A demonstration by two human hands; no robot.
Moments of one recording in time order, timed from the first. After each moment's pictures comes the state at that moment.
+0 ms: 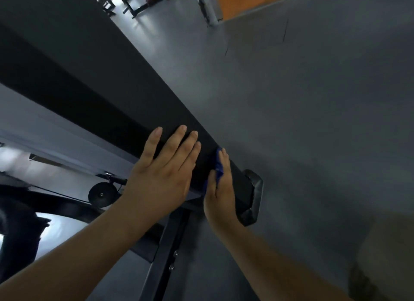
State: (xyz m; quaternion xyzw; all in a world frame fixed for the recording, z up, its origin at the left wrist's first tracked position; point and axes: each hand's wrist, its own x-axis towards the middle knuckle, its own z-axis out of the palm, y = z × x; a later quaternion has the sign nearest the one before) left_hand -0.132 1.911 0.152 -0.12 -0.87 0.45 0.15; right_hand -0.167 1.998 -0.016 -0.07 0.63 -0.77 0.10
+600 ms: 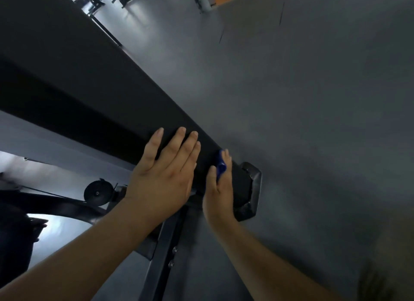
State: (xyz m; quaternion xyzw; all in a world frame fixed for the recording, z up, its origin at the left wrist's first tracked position) left_hand -0.142 1.915 0.125 -0.12 -0.87 0.47 0.11; right_hand -0.166 1.993 -0.033 0.02 0.59 -0.79 0.17
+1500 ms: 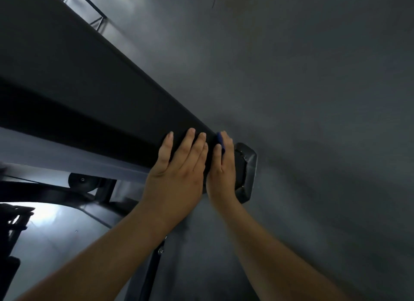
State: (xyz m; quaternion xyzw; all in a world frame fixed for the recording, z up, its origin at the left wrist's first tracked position) left_hand -0.142 1.936 0.016 -0.09 -0.88 0.47 -0.01; right_hand -0.199 1.982 -0.126 0.05 0.59 -0.80 0.13
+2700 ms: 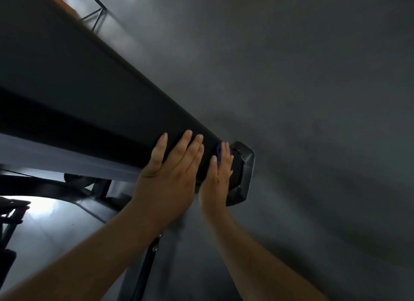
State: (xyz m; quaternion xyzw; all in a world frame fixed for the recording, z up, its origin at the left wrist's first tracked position) left_hand -0.139 1.928 0.013 -0.12 -0.88 0.47 0.02; right_hand -0.171 1.973 -0.141 0.11 0.60 -0.77 0.18
